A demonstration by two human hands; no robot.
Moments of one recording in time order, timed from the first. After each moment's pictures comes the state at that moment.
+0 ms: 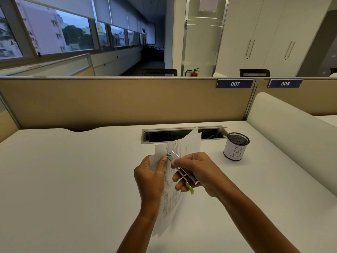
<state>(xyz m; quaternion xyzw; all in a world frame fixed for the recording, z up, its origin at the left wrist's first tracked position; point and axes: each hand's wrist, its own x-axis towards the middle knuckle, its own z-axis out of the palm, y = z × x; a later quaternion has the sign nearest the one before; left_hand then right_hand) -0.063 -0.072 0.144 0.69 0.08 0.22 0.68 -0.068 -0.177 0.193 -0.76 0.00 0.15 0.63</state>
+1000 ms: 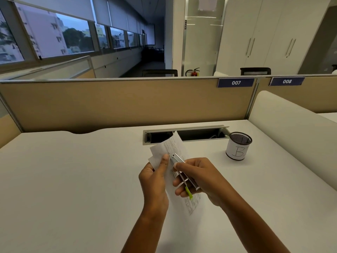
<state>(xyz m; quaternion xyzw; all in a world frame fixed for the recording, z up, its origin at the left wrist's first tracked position) -0.065 -0.075 0.150 0.57 0.12 0.11 0.81 -0.075 -0.173 0.185 -0.75 0.01 0.14 0.65</state>
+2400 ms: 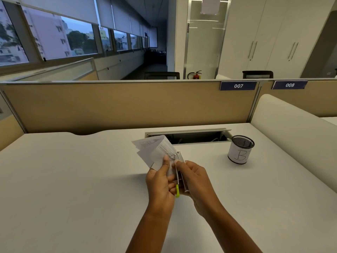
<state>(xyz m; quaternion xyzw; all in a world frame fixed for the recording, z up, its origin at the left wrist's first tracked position) -0.052 -0.080 0.145 0.46 0.17 0.02 0.87 -0.065 -0.150 0.155 -0.70 0.03 0.00 0.72</state>
